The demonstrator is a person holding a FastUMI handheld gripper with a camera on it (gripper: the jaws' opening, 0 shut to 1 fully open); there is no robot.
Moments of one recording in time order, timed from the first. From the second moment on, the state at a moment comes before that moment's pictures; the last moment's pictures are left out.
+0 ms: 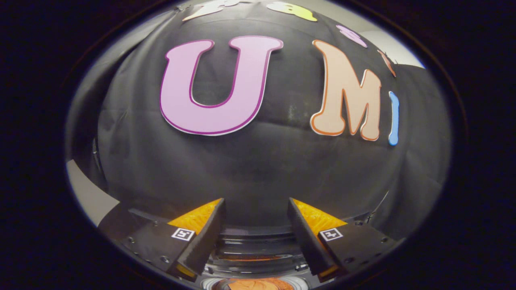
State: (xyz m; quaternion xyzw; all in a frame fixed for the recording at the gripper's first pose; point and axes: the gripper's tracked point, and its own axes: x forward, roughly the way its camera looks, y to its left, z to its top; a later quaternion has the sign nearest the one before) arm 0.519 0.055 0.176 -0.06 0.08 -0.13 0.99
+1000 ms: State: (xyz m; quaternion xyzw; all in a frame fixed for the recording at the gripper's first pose) arm 0.457 0.063 0.167 -0.03 0.07 -0.11 0.99
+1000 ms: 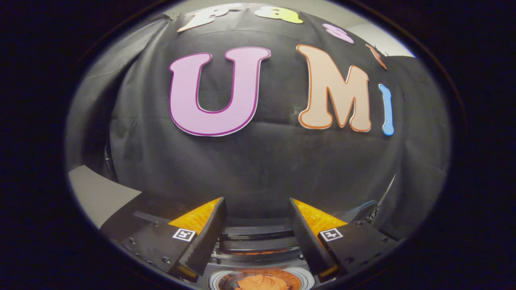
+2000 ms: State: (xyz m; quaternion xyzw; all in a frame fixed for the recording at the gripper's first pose) arm 0.377 0.069 0.142 -0.05 0.15 -0.09 0.98
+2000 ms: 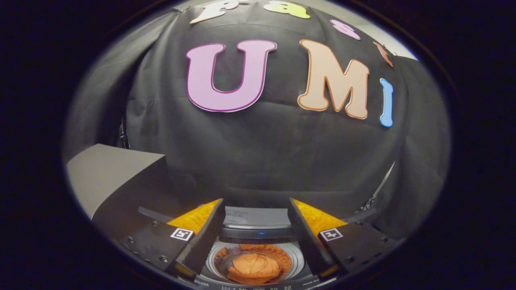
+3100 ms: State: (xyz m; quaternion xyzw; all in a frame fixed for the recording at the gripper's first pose) arm 0.285 0.048 0.190 -0.06 0.01 -0.07 1.00
